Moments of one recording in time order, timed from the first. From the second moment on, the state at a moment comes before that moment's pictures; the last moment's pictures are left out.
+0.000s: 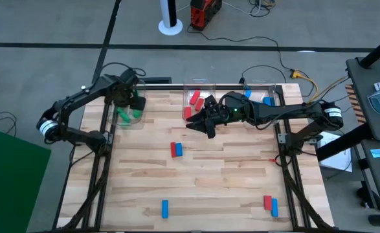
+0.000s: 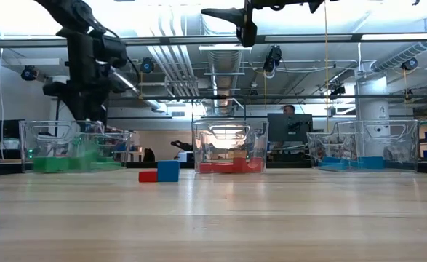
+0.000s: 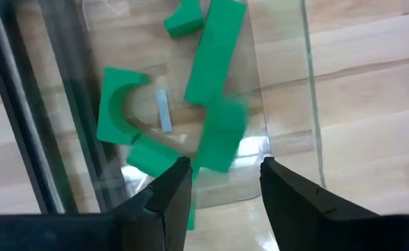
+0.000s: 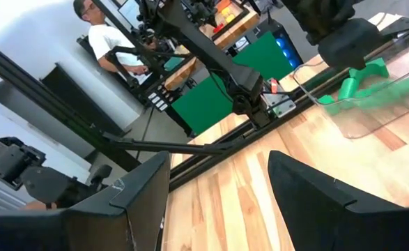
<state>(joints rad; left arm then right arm) 0.89 1.29 0.99 -1.07 -0.10 -0.49 -0.12 1.49 1.14 0.21 -0.26 0.64</state>
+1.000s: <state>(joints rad) 0.40 0.99 0.99 -0.95 -0.23 -0.67 -0.11 1.50 1.26 -0.15 -0.15 0.50</state>
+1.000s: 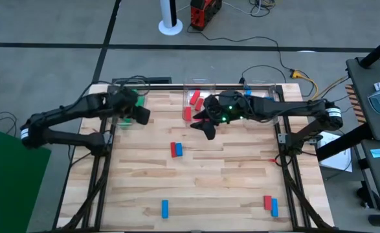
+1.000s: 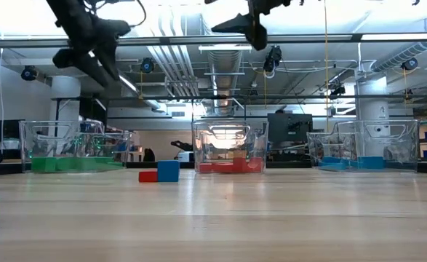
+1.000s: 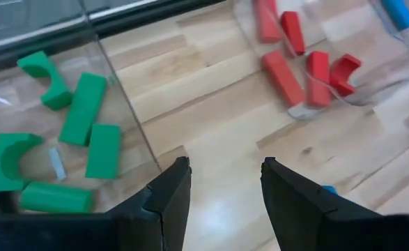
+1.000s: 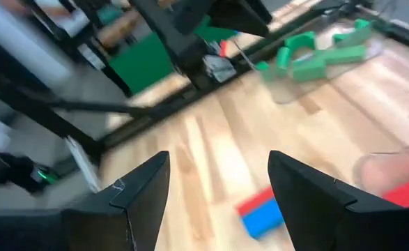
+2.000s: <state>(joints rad) 0.19 0.96 1.41 -1.14 -0.49 -0.69 -0.08 1.77 1.74 -0.56 -0.02 -0.04</state>
